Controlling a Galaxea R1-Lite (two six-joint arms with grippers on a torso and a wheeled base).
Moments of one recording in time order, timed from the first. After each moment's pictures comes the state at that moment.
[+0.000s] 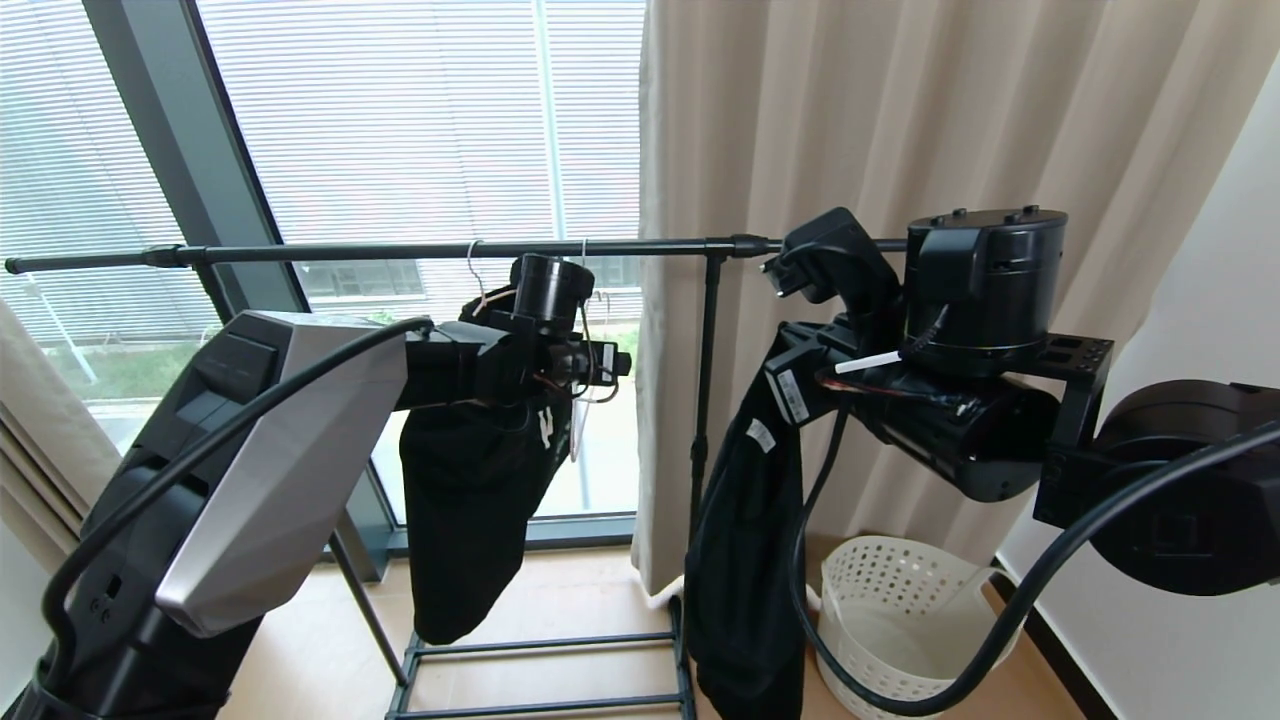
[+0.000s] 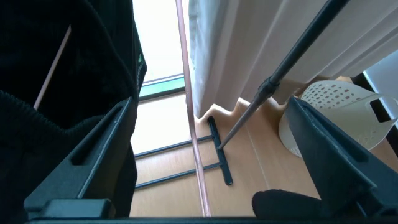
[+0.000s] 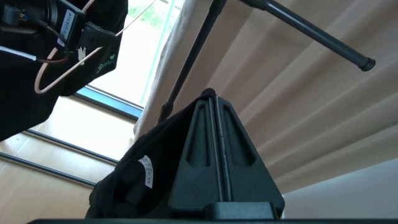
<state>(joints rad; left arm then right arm) -0.43 2.46 -2.00 0.03 0.18 -0.11 0.70 1.78 -1.10 -0.45 -0.53 -0.25</state>
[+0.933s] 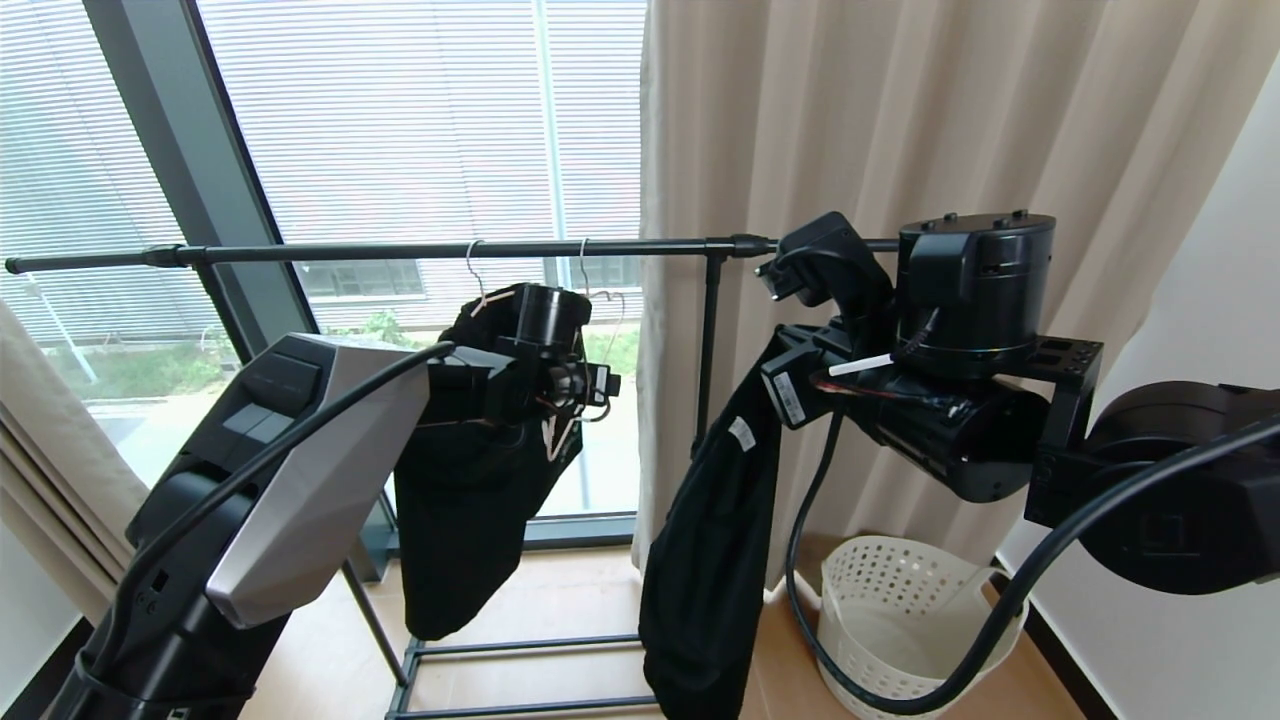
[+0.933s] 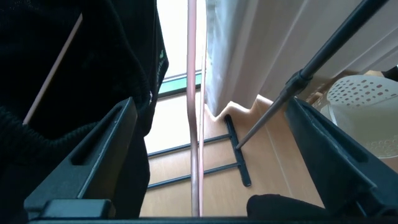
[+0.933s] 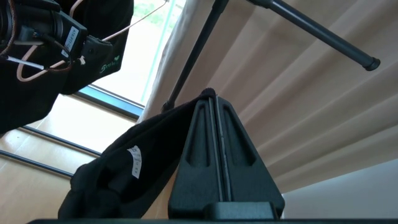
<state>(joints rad) -0.41 2.53 -2.00 -0.01 0.22 -0.06 0.70 1.79 -1.10 -0.45 -0.52 -0.25</state>
